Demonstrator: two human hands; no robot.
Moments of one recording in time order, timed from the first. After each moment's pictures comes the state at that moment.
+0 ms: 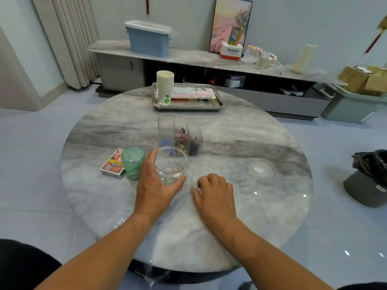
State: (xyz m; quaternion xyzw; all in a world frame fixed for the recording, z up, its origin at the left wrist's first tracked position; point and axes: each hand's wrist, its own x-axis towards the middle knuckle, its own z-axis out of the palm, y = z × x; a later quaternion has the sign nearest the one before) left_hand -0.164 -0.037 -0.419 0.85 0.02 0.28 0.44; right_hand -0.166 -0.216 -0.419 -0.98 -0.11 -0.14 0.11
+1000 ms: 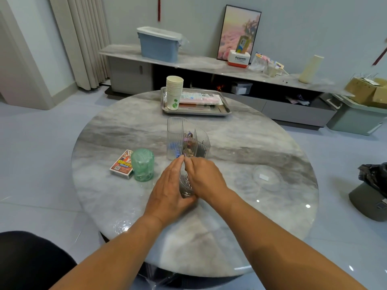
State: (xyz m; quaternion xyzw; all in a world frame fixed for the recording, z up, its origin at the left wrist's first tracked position) left_hand -0.170 -0.045 -0.417 0.90 -0.09 0.22 0.38; right_hand -0.121 -0.171 -0.348 -0.94 -0.18 -0.05 0.27
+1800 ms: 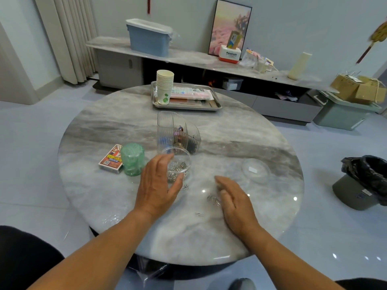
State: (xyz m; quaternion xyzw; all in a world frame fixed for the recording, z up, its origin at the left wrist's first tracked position) left_hand -0.168 -0.043 -0.421 0.88 -0.08 0.33 0.33; right_hand -0.190 -0.284 -0.400 -0.89 -0.10 -0.08 0.43
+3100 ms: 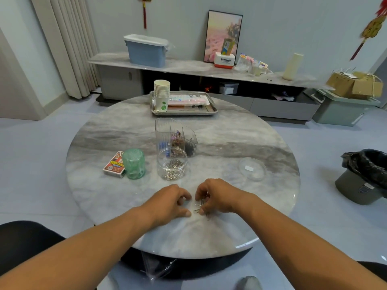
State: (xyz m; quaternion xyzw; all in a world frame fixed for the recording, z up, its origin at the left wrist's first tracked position) left_hand -0.189 -0.051 -0.391 0.94 -0.15 -0.12 0.30; right_hand -0.164 -0.251 -0.344 -0.94 -0.19 0.22 0.16
